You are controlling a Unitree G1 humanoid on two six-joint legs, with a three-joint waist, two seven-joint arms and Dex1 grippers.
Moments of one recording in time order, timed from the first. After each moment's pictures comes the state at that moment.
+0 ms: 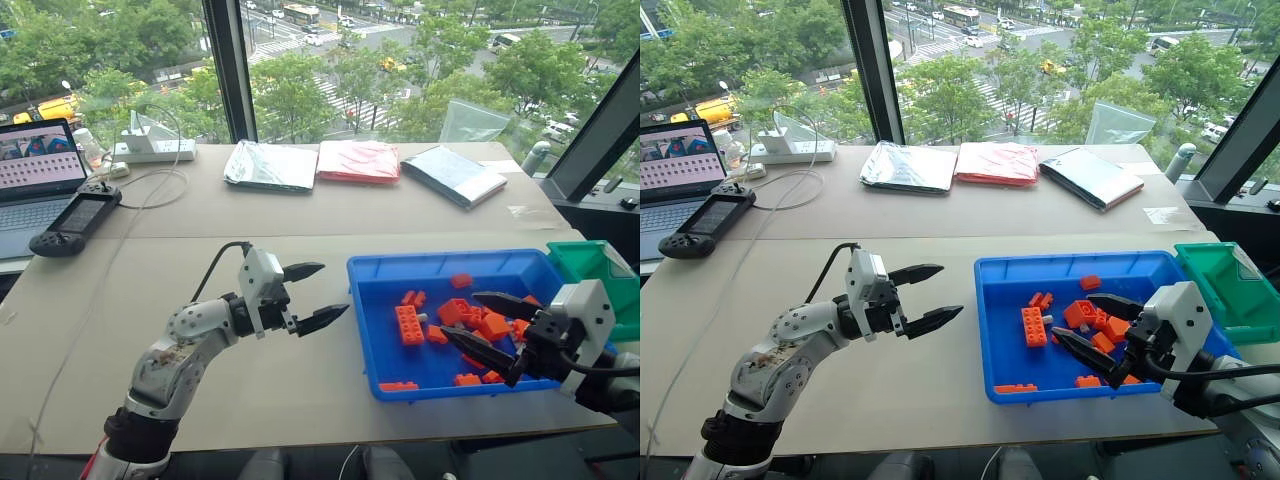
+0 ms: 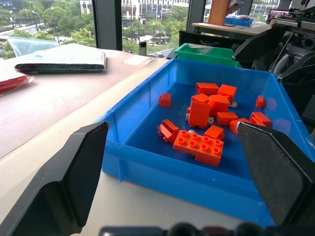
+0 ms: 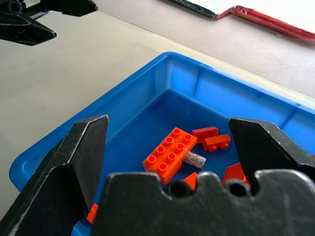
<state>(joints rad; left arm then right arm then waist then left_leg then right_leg) -0.28 0.44 -0.10 -0.38 -0.50 0.44 -0.79 0.25 -0.77 -0.52 -0.72 0.76 0.64 0.73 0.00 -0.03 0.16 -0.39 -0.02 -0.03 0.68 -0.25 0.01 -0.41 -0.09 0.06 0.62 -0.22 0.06</state>
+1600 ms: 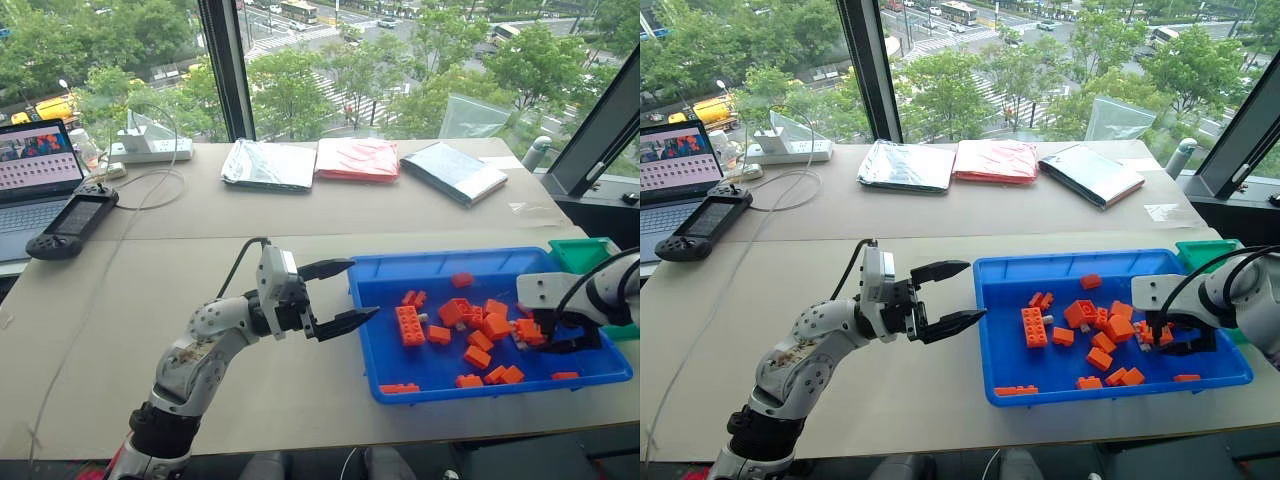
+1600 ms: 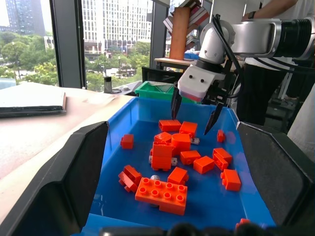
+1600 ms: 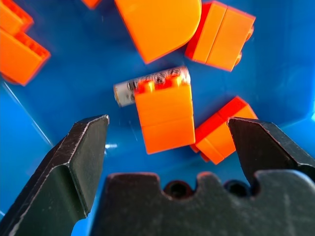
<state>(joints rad) -0.32 0.35 -0.14 -0.37 -0.55 0.37 -0.87 -0.50 -1.31 0.36 0.19 -0.20 0.18 1.31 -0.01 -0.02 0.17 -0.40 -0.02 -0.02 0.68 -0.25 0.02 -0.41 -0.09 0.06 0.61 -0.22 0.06</state>
